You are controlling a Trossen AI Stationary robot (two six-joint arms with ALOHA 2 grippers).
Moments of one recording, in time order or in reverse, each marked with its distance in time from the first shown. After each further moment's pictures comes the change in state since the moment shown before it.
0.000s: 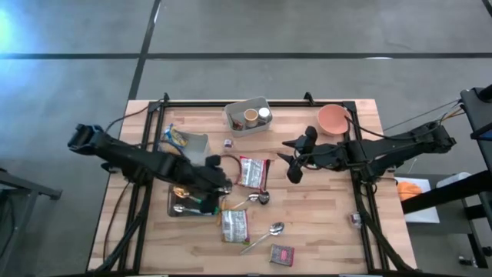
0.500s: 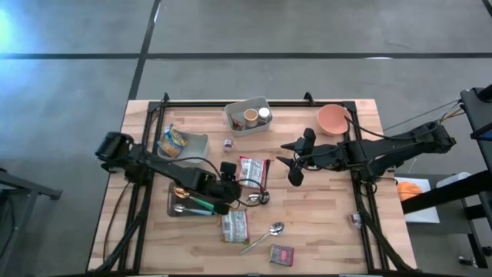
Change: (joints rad) left arm 0.000 0.338 -0.002 0.111 -0.183 0.241; right arm 0.001 0.000 0.000 -0.005 -0.059 -0.008
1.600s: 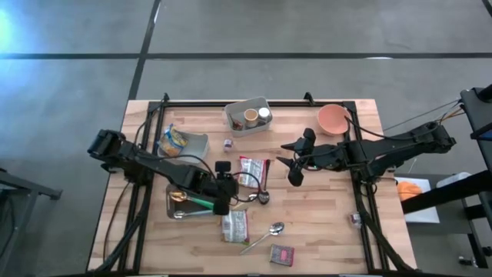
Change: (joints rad) left arm -0.018 -0.091 0.025 -0.073 0.040 -0.210; right arm 0.000 0.000 0.000 0.002 -0.003 0.000
